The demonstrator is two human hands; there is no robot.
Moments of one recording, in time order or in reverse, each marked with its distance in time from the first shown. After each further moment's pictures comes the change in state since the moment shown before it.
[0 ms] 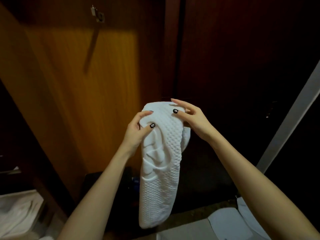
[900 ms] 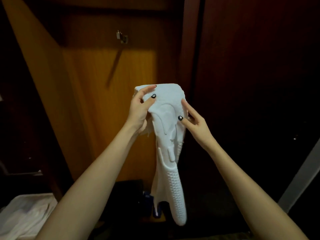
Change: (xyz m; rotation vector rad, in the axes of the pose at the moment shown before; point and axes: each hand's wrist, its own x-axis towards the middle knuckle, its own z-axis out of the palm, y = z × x) left_hand 0.078 0.087 -0.001 -0.206 0.237 0.042; right_hand 0.037 0.003 0.016 0.027 -0.001 -0.294
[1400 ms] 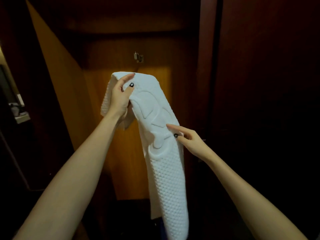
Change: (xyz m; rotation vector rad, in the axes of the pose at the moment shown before) left_hand 0.088 0.071 -0.086 0.373 0.146 0.250; right_hand 0.050 0.024 0.059 -0.087 -0.256 0.016
